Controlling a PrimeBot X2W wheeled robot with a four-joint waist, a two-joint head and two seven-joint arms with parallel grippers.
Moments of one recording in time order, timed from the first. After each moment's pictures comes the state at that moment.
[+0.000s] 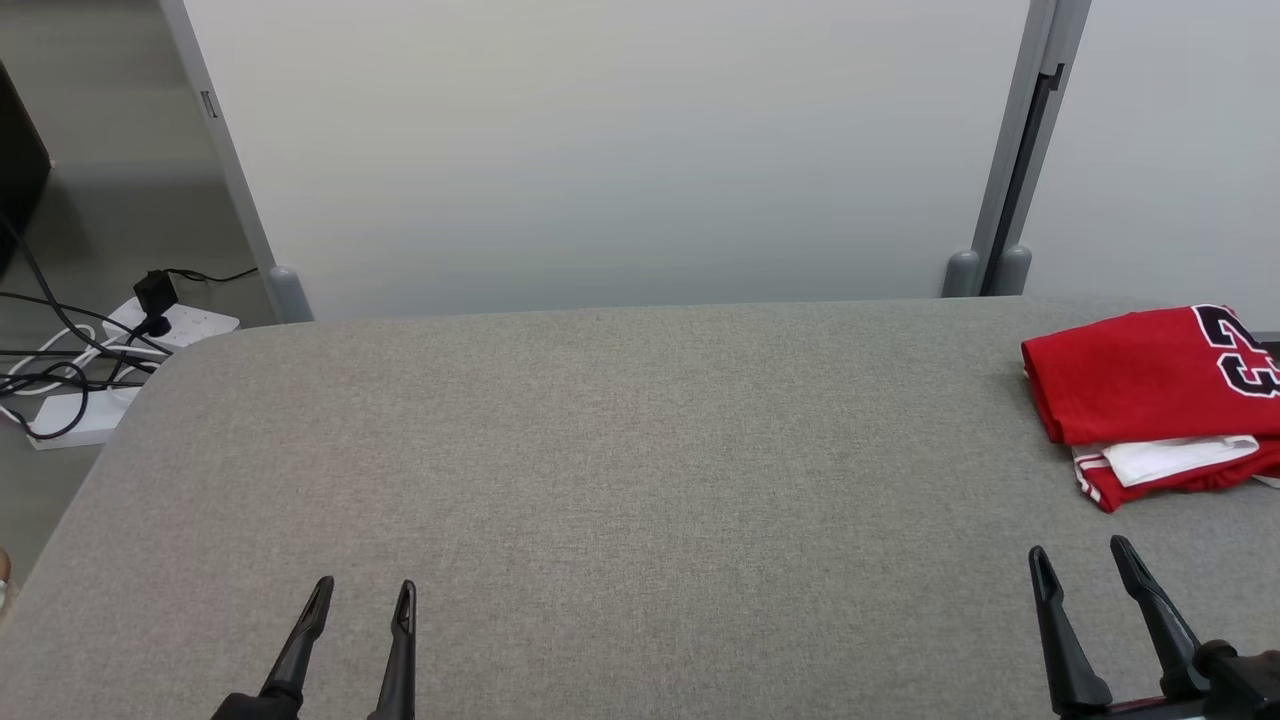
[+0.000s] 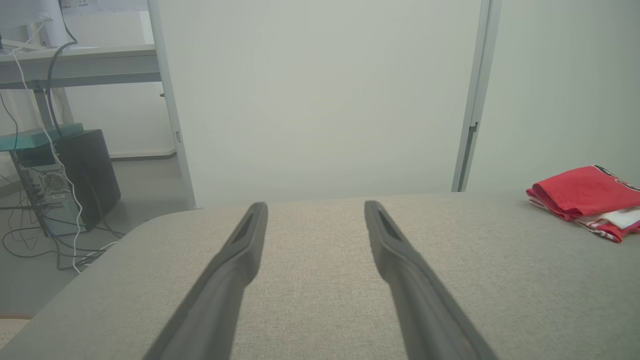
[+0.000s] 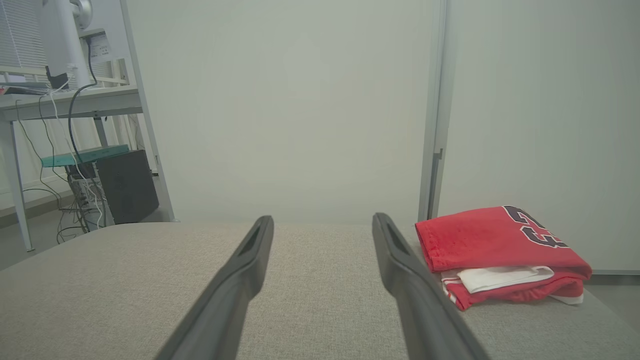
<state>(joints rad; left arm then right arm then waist) 0.18 0.05 -0.03 0.07 -0.11 -0.04 -0.26 0.16 -0.13 0.04 0.02 0.21 0.13 -0.25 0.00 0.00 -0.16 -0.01</state>
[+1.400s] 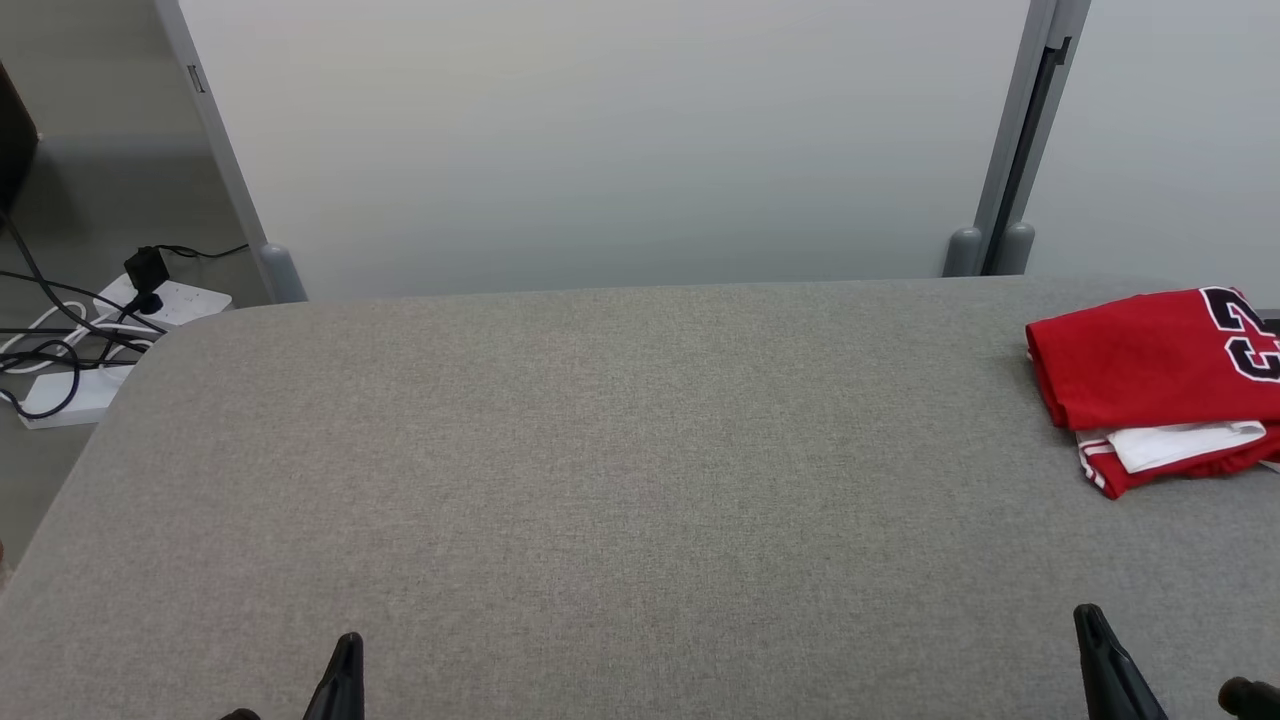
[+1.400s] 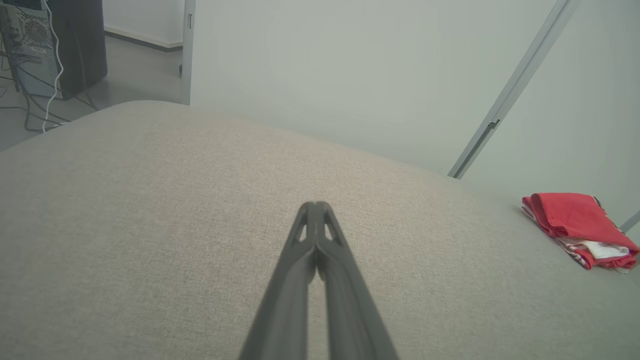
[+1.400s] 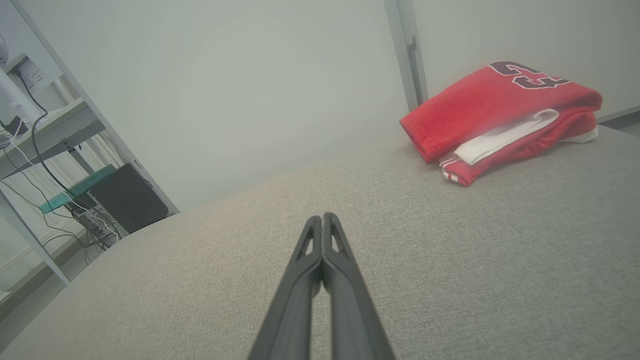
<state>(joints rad) 0.19 0.04 -0.02 0.19 -0.40 -0.05 -0.18 0.19 -0.09 0.02 0.14 0.49 0.13 -0.18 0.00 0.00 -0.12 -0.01</state>
